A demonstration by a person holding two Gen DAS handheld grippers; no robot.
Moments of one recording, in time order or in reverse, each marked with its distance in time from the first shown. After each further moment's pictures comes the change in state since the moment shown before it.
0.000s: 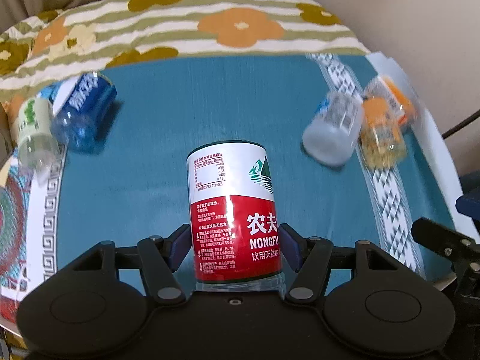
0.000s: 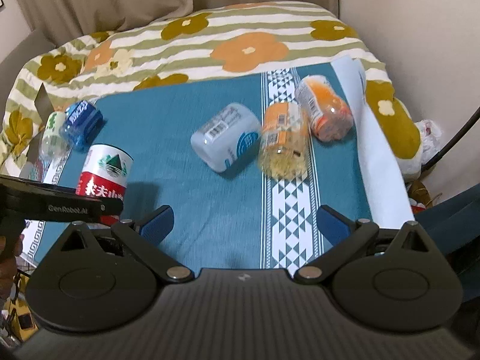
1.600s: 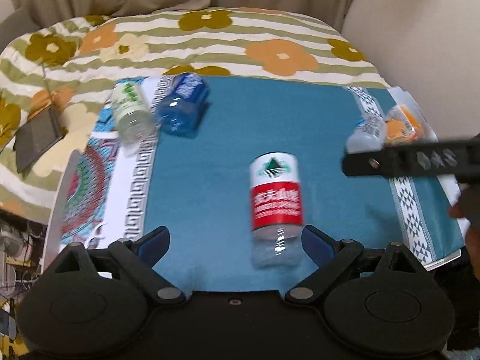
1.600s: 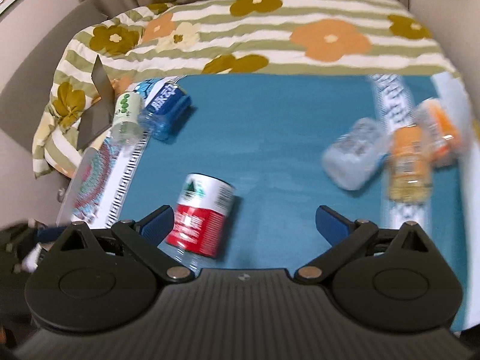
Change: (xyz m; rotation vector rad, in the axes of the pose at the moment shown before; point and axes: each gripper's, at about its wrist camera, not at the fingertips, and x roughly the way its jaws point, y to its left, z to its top) left arm -0.088 0.090 -0.066 -0.097 -0.129 0.043; right arm 0.027 0.120 0.046 -0.081 0.120 0.201
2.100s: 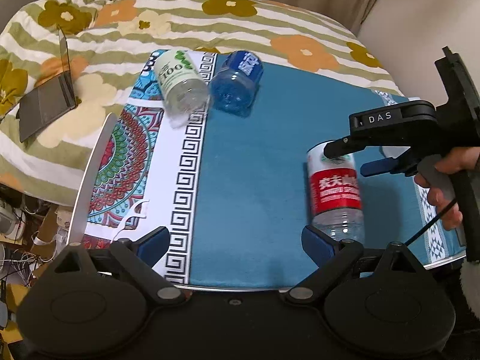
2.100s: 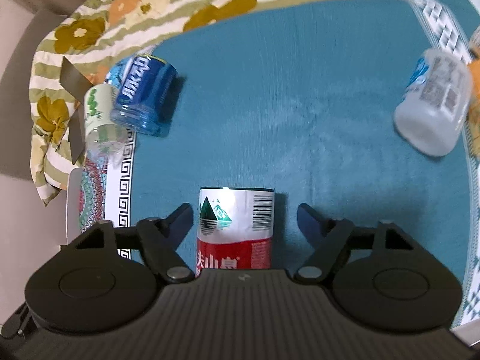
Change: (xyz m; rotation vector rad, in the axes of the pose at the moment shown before) left arm 0.010 0.083 -0.016 -0.078 0.041 -0.046; right arm 0.103 0.013 0.027 0.245 0.219 0.035
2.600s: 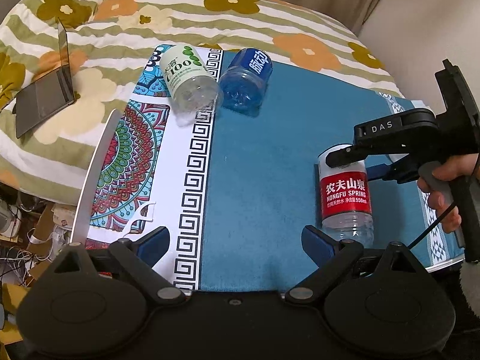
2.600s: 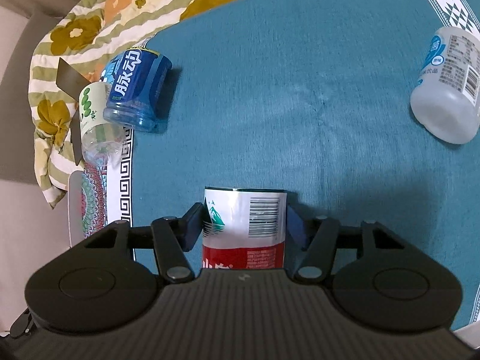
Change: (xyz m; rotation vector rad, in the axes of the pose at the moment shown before) left arm 0.006 0.015 0.006 -0.010 0.009 -0.023; right arm 0.012 -0.004 0.002 0.039 0.034 0.031
